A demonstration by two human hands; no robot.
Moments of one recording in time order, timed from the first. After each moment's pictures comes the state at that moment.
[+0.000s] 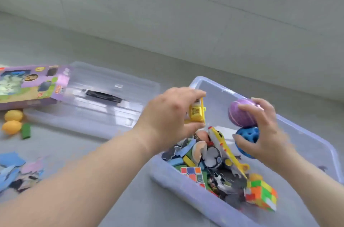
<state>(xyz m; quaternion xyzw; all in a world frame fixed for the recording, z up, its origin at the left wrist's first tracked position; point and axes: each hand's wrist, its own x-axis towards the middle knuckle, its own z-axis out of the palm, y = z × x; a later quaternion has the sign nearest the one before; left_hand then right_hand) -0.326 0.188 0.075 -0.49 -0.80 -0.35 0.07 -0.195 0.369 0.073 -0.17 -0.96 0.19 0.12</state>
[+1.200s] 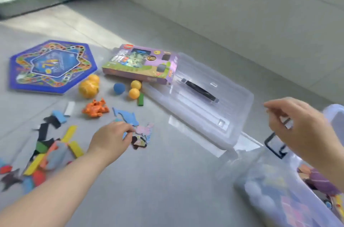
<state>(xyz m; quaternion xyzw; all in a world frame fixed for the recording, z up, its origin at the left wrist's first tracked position) -0.371 -0.105 -0.068 -0.05 -0.97 -0.25 -0.05 -0.329 0.217 0.056 0.05 -0.98 0.12 0.17</state>
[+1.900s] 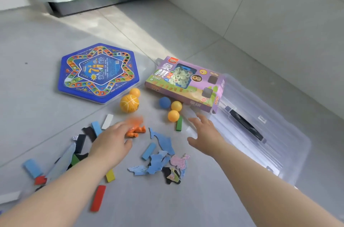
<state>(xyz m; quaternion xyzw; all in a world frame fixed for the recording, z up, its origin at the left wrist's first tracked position) -0.431 -0.209 -0.083 0.08 -0.96 -0.25 -0.09 -0.493 0.018 -0.062 0.12 -0.96 0.11 -0.24</state>
